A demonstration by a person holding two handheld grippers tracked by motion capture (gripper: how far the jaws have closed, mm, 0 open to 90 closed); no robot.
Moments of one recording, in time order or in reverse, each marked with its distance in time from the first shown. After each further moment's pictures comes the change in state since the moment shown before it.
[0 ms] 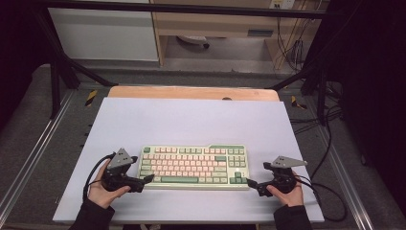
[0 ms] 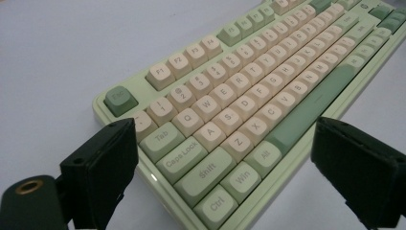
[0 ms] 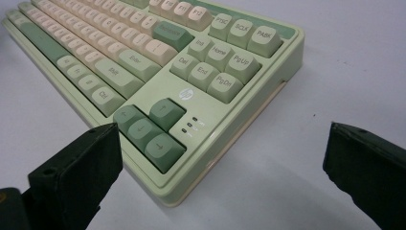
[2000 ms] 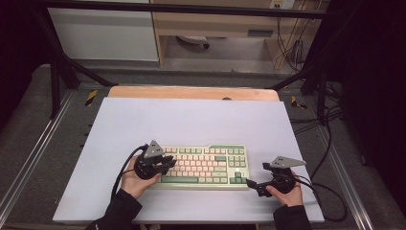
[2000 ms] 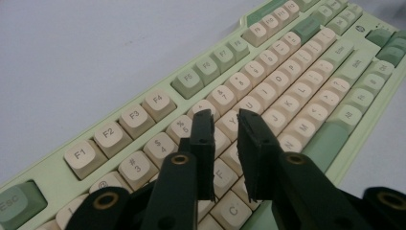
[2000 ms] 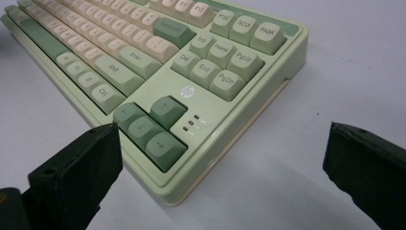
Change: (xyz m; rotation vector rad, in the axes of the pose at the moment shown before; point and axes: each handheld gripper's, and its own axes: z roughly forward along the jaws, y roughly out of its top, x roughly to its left) left arm -0.031 0.043 0.063 0.027 -0.023 0.019; right arm 0.001 -0.001 0.002 0.013 0.002 -0.003
